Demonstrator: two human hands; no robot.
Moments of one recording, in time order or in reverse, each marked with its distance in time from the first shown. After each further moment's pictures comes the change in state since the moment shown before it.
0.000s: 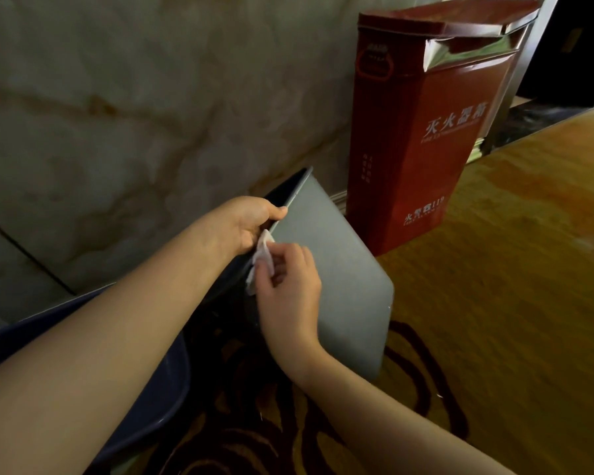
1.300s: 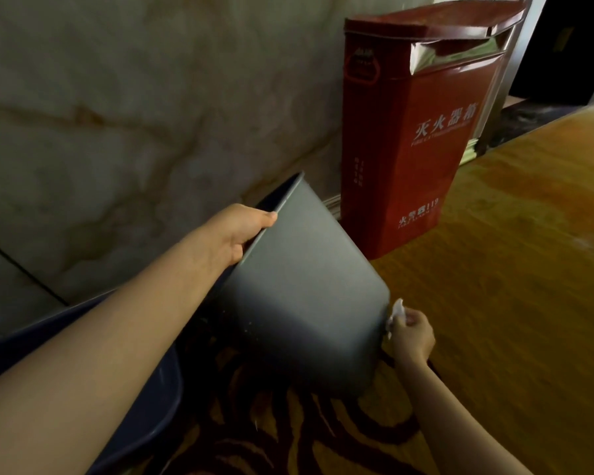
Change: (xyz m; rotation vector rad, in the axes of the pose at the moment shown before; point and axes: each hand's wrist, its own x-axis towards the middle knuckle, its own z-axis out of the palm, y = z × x) left_hand -0.003 -0.004 0.005 0.041 0.070 0.100; right_hand 0.013 0.175 -0.119 -0.101 0.396 0.824
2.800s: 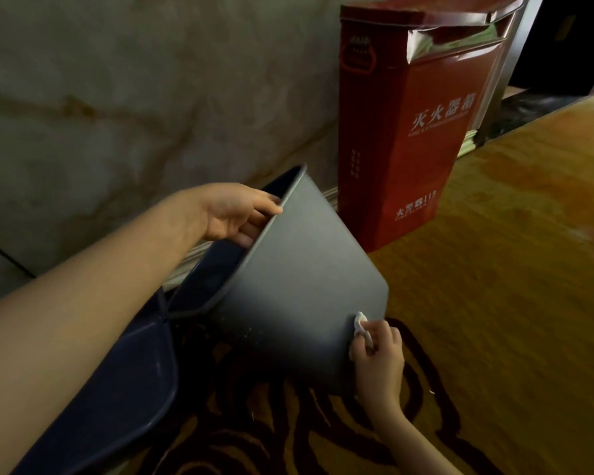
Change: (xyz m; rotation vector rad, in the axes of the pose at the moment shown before) left_hand -0.001 0.025 -0.013 0.287 -0.351 -0.053; right_hand -0.077 0.023 -0.003 -0.155 -0.116 -0.453
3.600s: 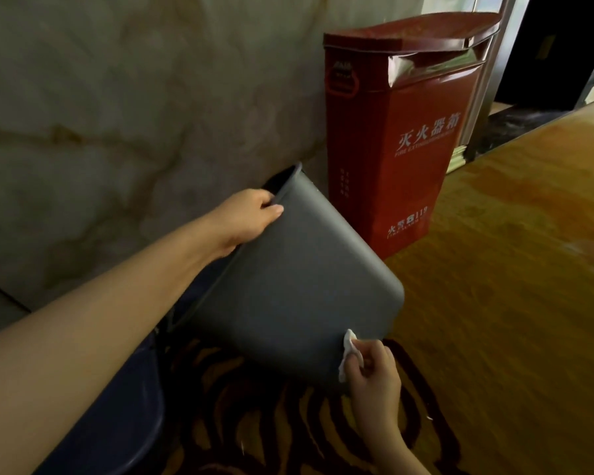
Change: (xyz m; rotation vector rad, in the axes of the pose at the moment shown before) left_hand 0.021 0.013 0.022 0.305 0.391 0.356; right_hand 0.008 -0.011 -0.010 0.098 -0.013 -0.004
